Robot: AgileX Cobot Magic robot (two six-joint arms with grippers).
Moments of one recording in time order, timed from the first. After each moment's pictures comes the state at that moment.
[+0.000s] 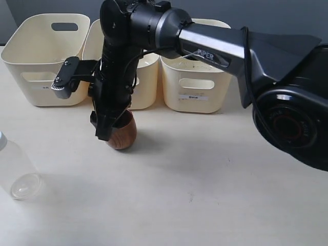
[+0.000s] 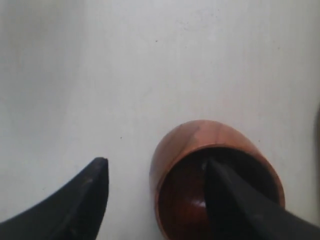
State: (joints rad) left arm -0.16 0.00 0.00 0.04 0.25 0.03; right arm 0.93 2.33 -2.08 0.27 1.22 -0.81
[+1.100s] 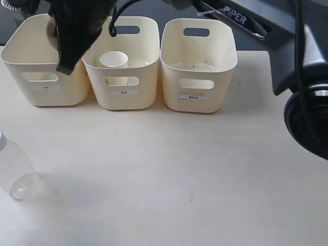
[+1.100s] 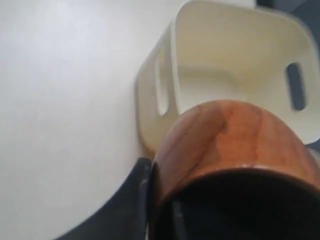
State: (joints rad) left arm -0.16 0.00 0.00 0.04 0.25 0.03; right arm 0.97 2.22 -2.27 0.17 0.97 -0.82
